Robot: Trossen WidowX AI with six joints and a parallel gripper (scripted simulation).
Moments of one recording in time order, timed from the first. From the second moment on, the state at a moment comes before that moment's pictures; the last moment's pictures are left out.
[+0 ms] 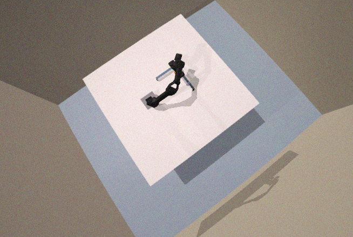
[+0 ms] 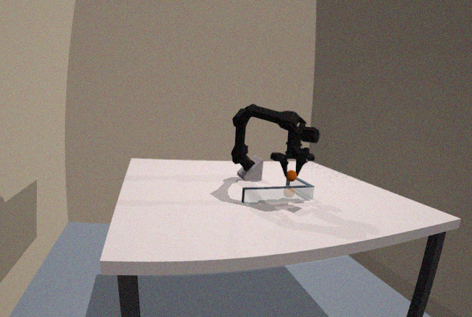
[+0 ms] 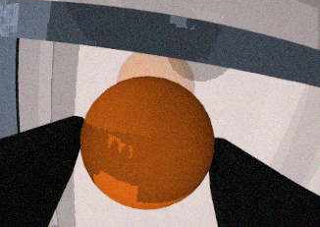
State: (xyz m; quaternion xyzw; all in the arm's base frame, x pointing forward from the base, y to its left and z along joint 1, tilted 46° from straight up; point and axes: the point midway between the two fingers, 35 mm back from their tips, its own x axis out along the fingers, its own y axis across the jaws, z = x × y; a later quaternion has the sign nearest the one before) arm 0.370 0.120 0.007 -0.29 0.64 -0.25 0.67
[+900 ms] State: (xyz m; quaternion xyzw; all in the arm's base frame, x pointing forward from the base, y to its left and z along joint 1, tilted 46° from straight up) arm 0.374 0.066 -0.042 -0.29 0.64 -0.25 0.67
